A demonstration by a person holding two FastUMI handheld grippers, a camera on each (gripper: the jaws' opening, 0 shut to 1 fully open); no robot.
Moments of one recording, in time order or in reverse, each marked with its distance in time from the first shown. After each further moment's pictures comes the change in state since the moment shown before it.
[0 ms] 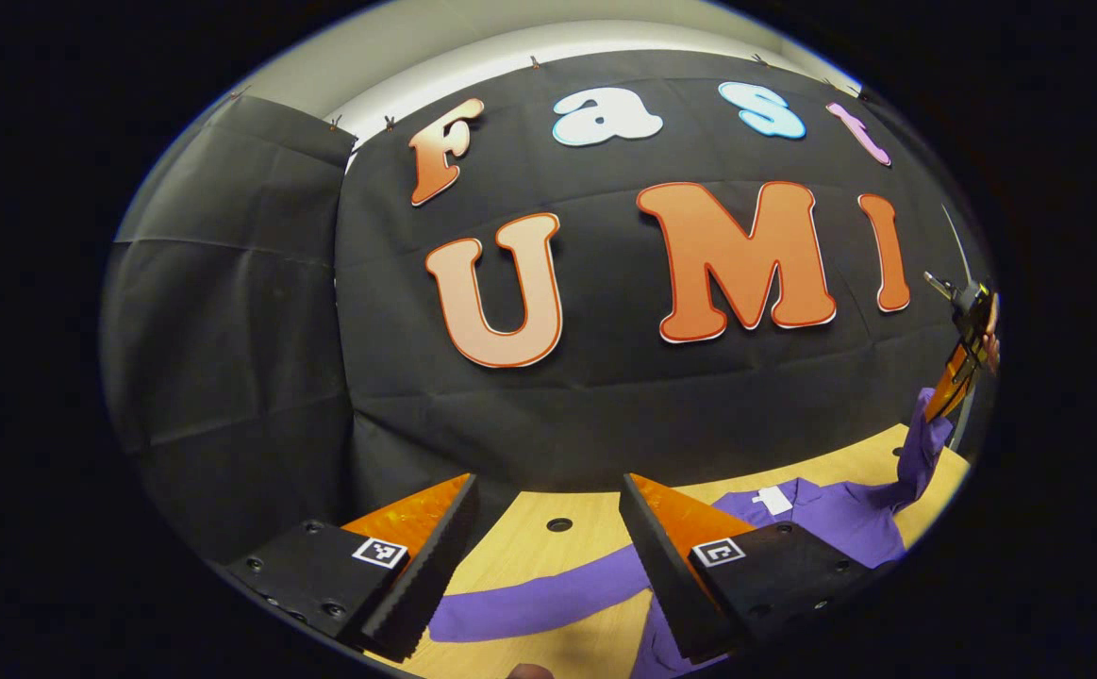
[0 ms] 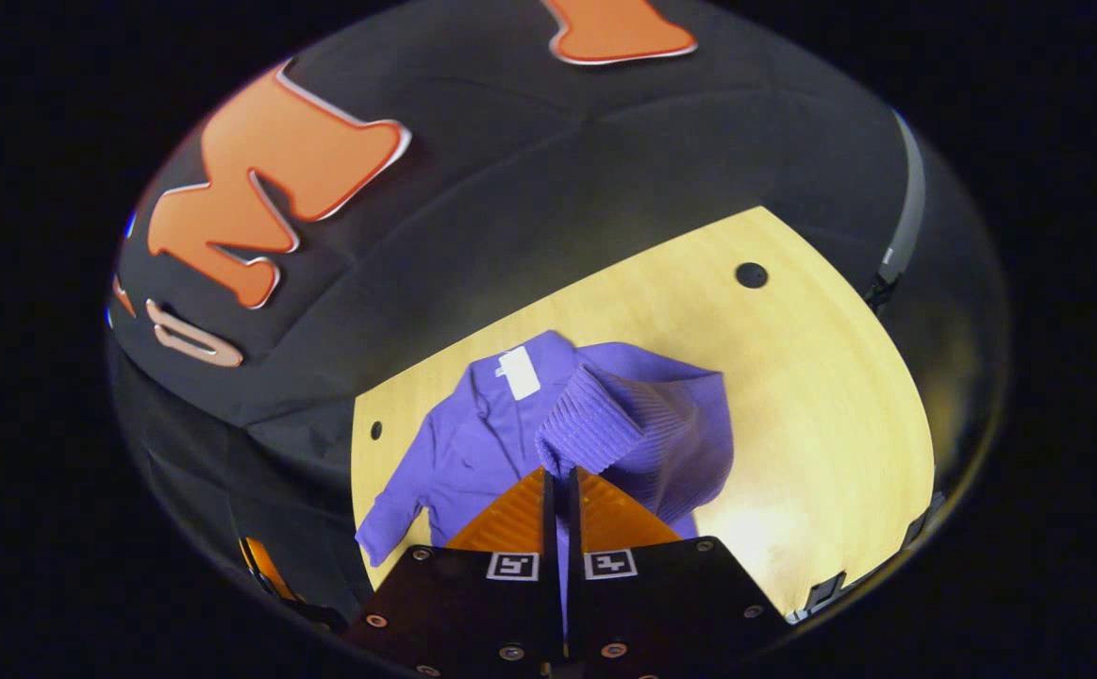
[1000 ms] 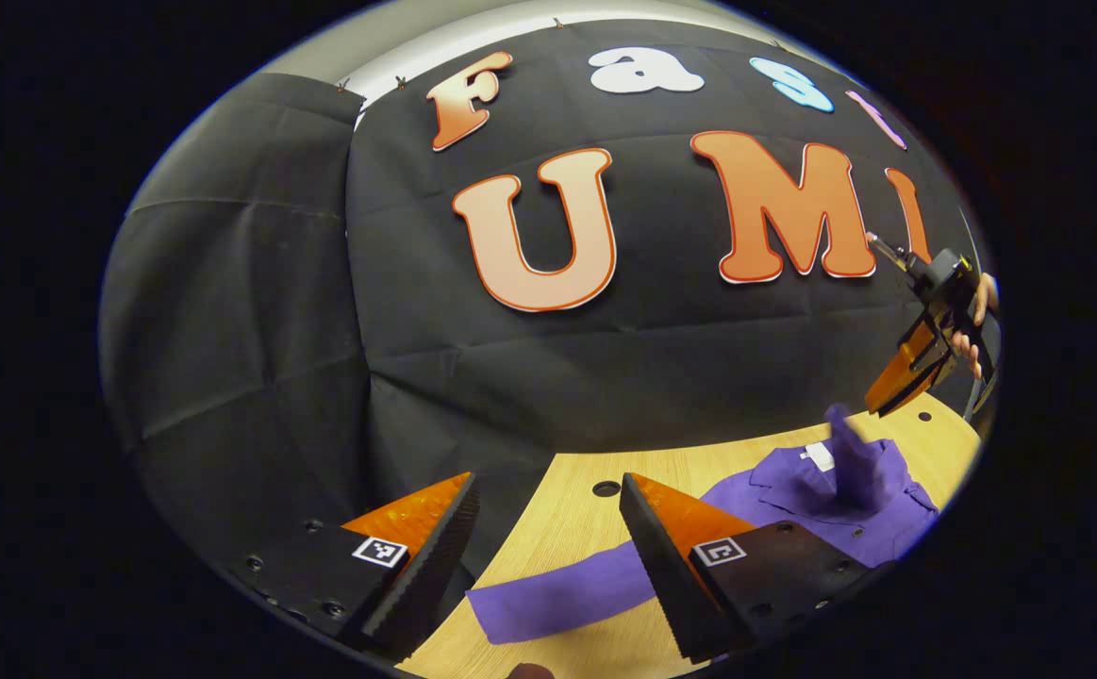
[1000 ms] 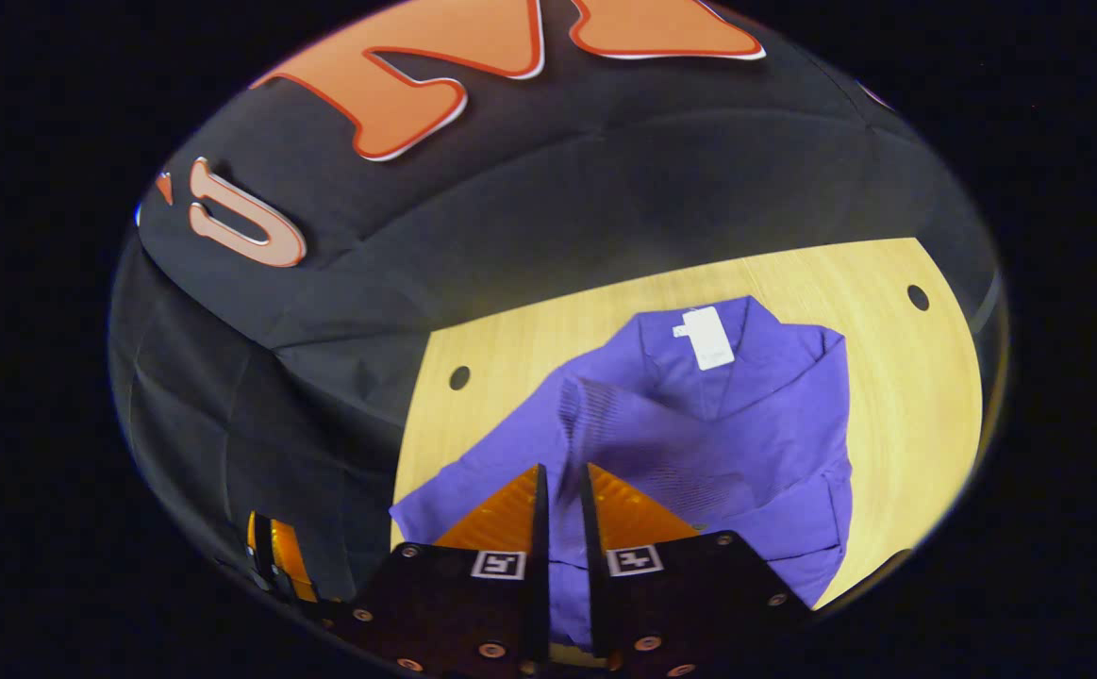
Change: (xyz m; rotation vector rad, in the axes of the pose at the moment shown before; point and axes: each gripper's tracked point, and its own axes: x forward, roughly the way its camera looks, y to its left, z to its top) left arm 0.047 0.085 -0.066 0.002 0.154 0.004; right arm 0.075 0.199 -0.059 -0.188 0.033 0.158
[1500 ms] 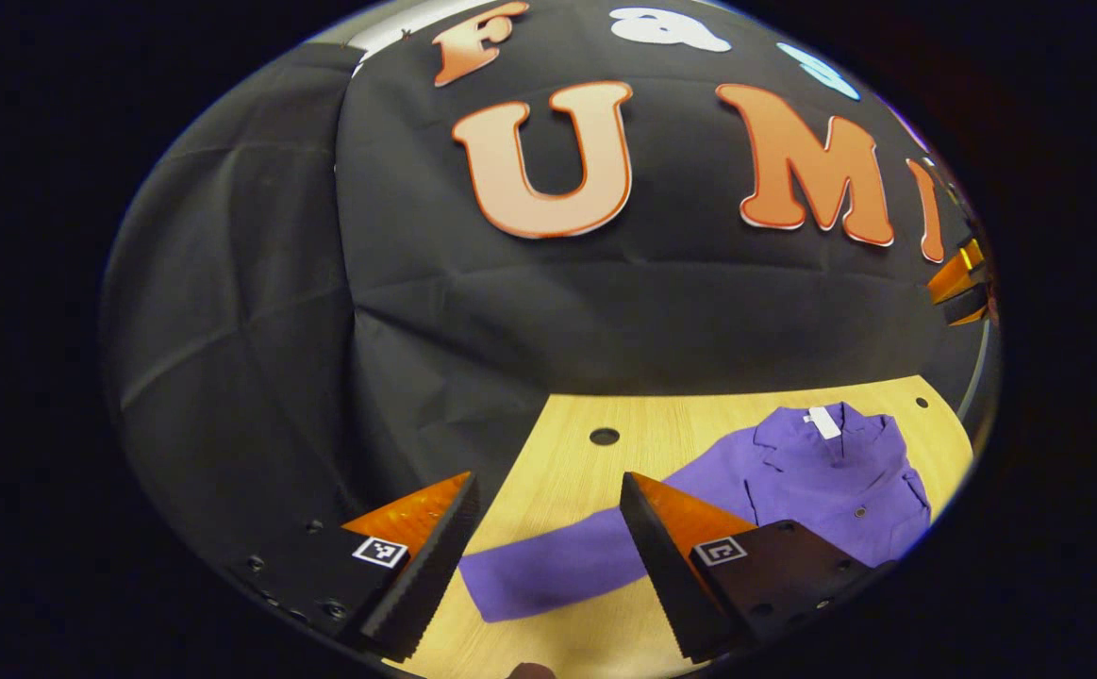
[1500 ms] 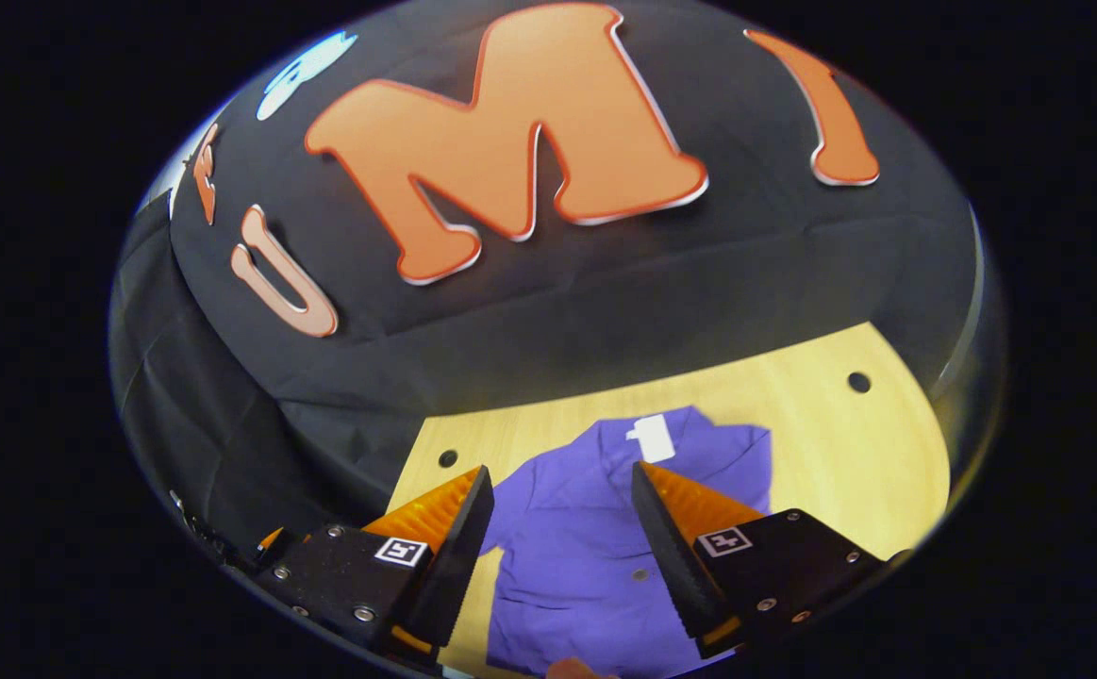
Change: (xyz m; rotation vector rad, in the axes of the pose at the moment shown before) left arm 0.039 0.011 -0.063 -0.056 0.248 -0.041; right arm -0.115 -0.051 0.060 -0.087 -0.389 -0.123
